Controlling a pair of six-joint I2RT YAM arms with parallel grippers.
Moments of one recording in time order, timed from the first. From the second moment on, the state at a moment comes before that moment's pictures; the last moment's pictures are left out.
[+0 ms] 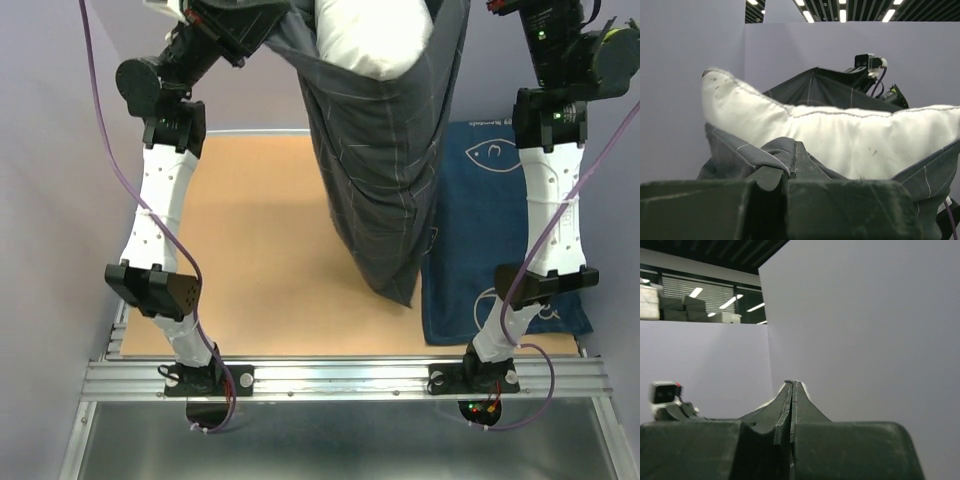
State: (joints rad) left arm -0.21 1.76 2.23 0.61 0.75 -0.96; right arm 0.14 1.80 2.54 0.27 -0.39 0.59
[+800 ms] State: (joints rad) left arm 0.41 1.38 1.46 -0.78 0.92 0.43; right arm 0.58 2.00 1.77 0.25 -0.49 0.83
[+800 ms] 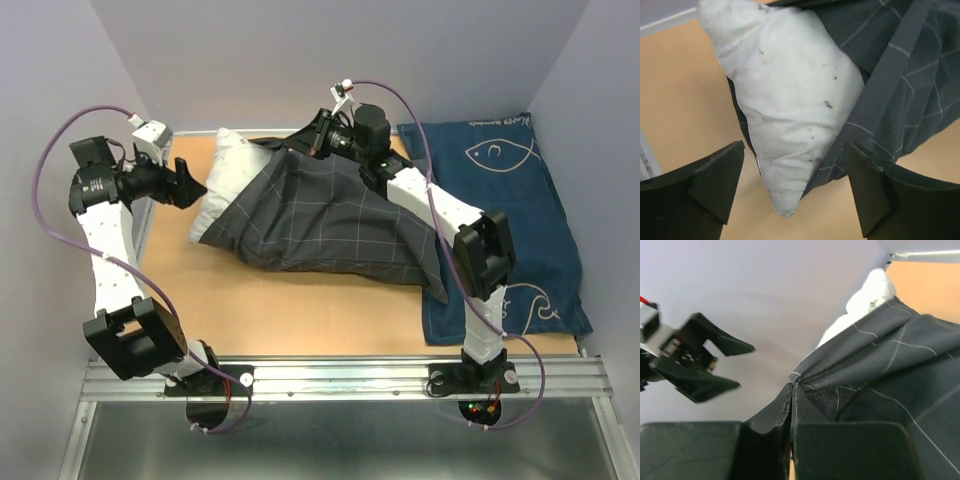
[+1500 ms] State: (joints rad) left arm 0.22 1.66 1.33 -0.75 0.89 0.63; right arm 0.32 1.53 1.46 -0.39 -0.43 0.35
